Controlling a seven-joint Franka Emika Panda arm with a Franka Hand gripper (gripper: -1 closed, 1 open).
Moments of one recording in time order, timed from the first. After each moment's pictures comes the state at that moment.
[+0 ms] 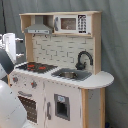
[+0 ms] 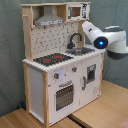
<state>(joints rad) -0.18 -0.45 1.18 -1.96 -1.15 1.44 0.20</state>
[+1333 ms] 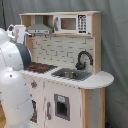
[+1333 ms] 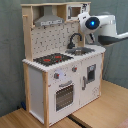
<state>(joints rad) -0.20 -0.19 1.17 -1.73 -1.12 1.45 0.51</state>
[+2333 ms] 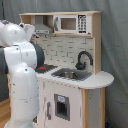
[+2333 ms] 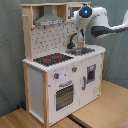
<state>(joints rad) -0.20 0.03 1.18 -1.57 -1.09 1.47 0.69</state>
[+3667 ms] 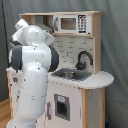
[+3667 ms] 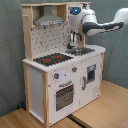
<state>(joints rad) -0.33 0.22 1.18 -1.51 -0.93 1.54 0.94</state>
